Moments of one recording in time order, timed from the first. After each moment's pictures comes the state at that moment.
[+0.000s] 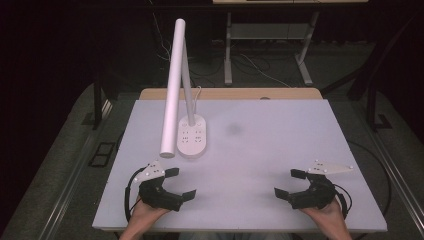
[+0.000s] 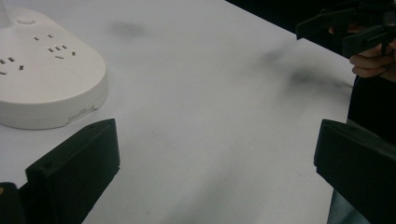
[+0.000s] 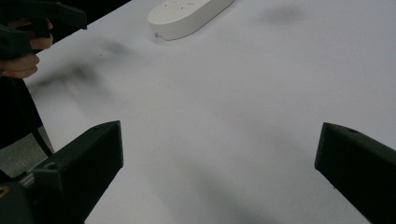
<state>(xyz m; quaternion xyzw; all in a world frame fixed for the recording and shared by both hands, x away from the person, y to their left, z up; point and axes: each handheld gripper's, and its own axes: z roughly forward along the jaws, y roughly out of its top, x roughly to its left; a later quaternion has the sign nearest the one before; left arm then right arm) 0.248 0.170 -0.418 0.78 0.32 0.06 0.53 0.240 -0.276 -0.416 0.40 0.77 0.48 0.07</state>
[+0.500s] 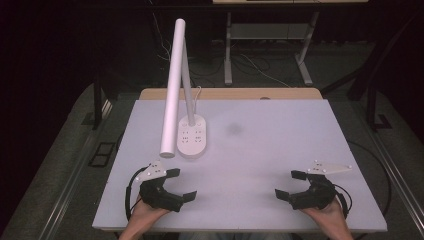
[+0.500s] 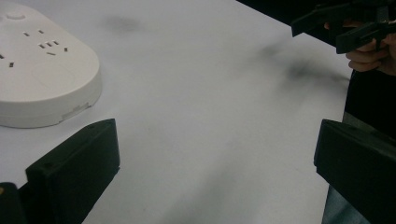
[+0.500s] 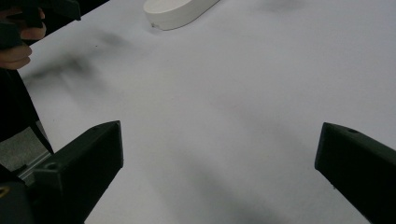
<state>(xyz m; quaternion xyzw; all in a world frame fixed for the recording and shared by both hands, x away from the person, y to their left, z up) 0.248 0.168 -0.416 0.79 0.32 0.06 0.52 0.241 -0.277 -0.419 0.41 0.78 0.47 0.06</state>
